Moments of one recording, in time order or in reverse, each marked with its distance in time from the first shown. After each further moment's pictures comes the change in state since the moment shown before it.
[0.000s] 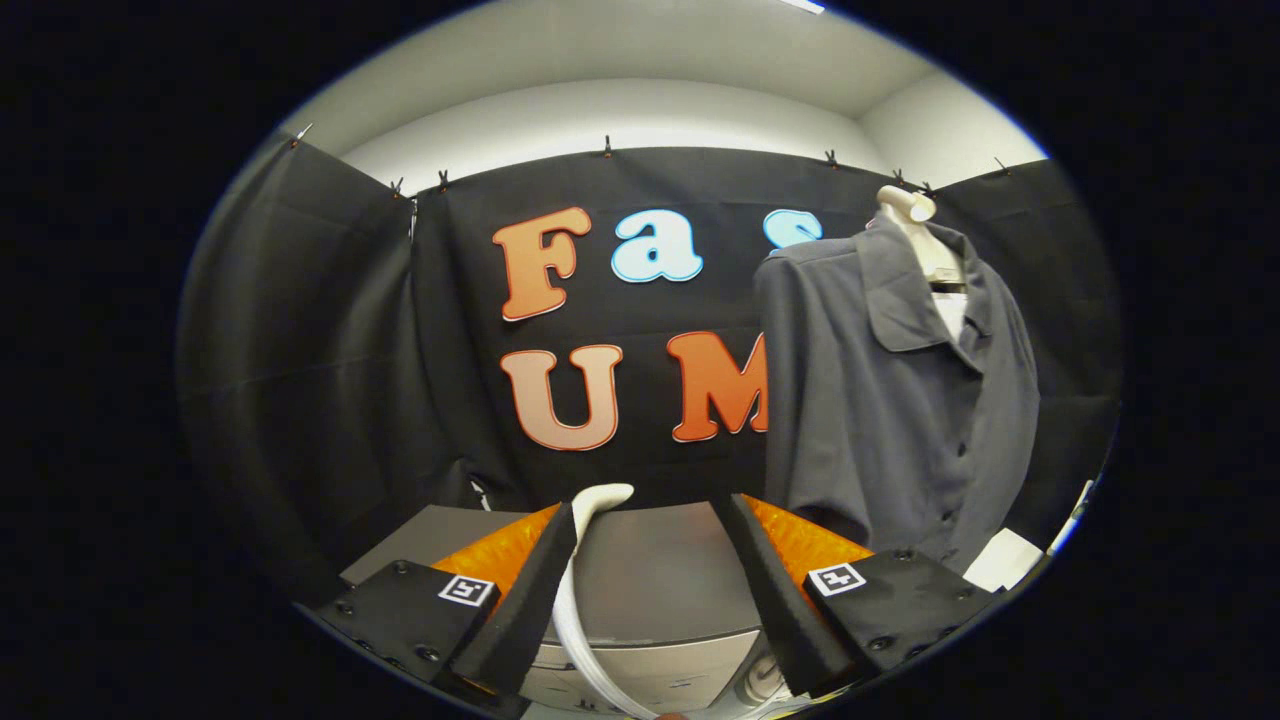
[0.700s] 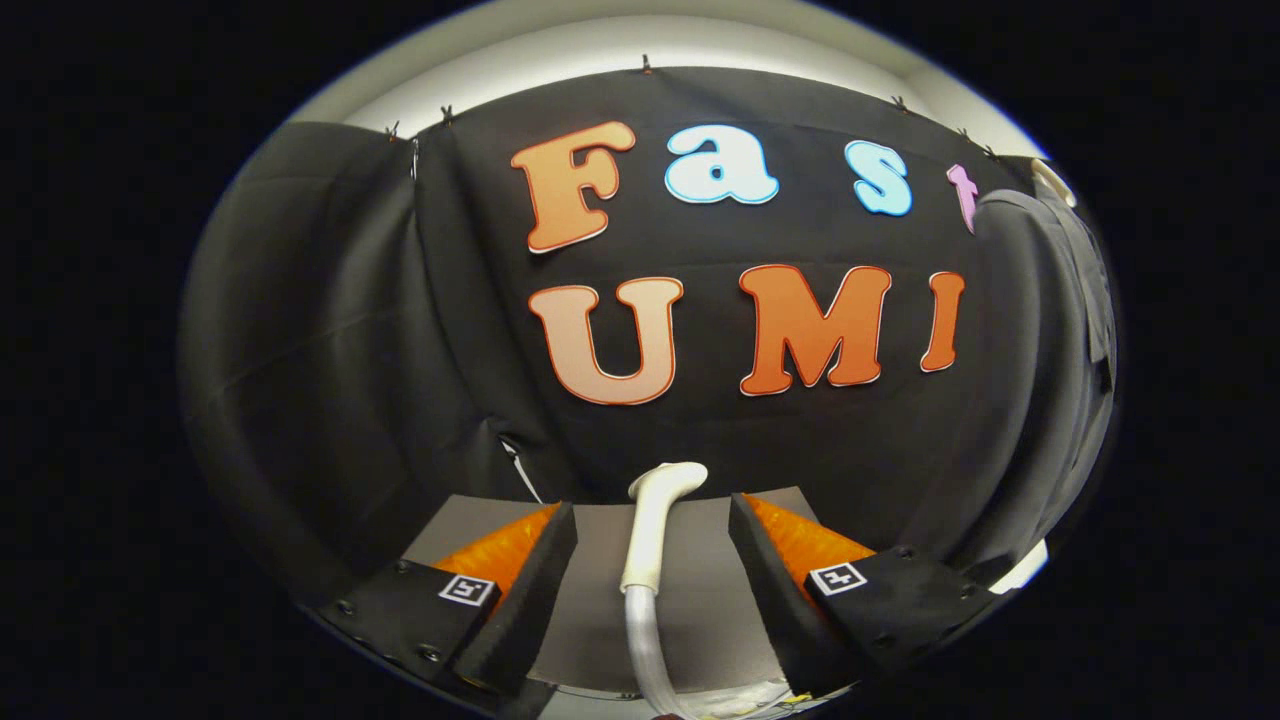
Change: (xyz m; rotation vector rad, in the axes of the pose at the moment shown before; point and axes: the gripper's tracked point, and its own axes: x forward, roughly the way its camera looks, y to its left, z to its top) arm 0.146 0.071 -0.013 -0.025 0.251 0.059
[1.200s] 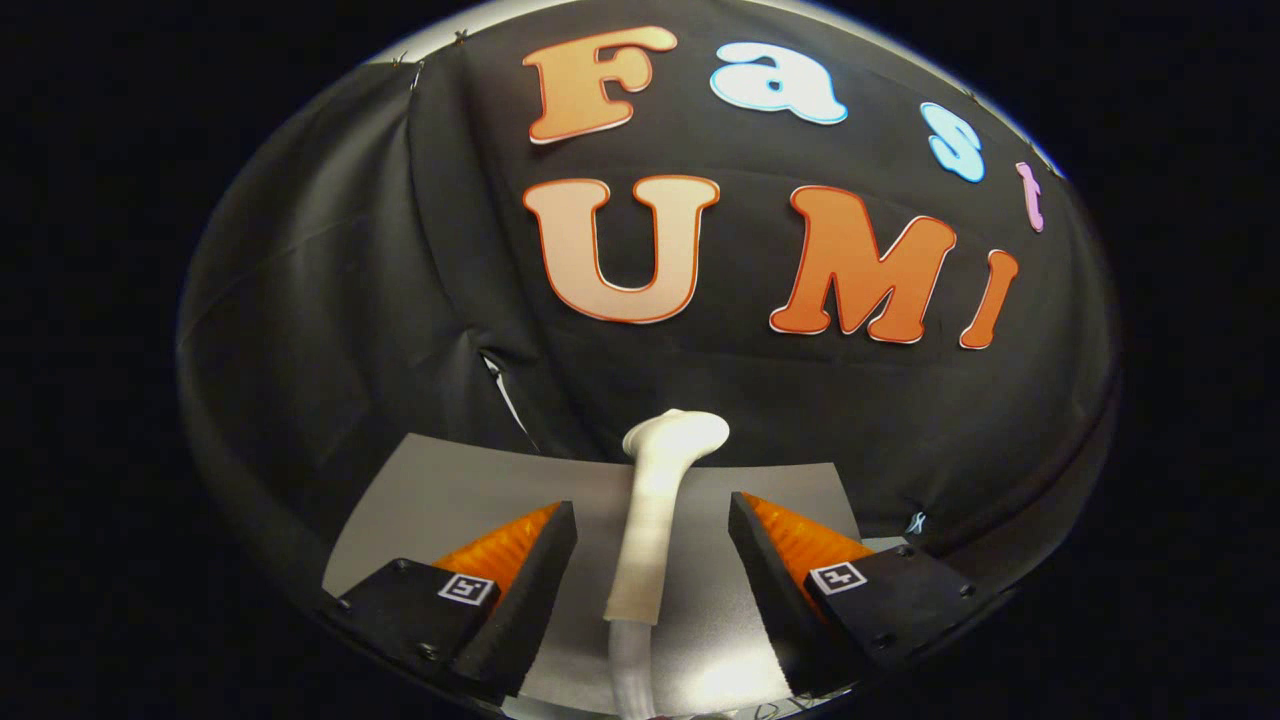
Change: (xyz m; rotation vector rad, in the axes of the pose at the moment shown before) arm 0.105 0.003 -0.051 -0.107 0.287 -0.005
